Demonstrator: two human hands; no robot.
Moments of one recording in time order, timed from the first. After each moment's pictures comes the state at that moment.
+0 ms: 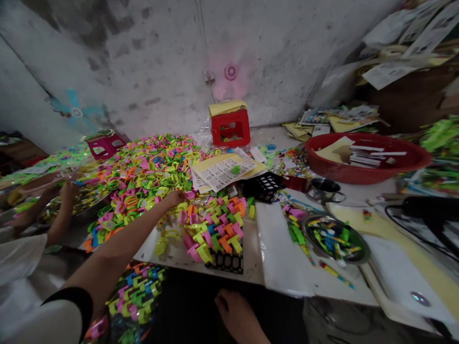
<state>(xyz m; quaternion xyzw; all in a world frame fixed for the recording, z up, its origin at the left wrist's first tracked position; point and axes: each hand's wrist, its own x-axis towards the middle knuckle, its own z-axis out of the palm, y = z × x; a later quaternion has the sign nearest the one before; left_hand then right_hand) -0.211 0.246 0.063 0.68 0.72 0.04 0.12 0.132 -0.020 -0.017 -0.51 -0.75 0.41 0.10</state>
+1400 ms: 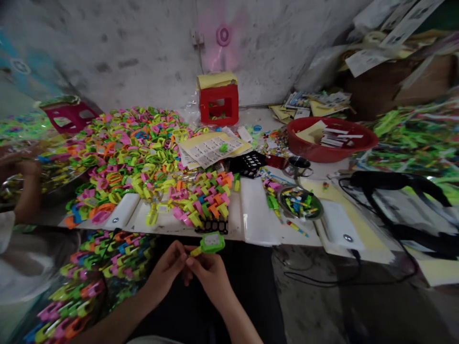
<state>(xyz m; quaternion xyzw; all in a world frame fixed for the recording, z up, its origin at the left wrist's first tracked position) -0.031 -0.079 0.084 0.41 0.45 0.47 0.64 0.097 -0.060 0.078 -0.39 -0.44 0.71 0.39</state>
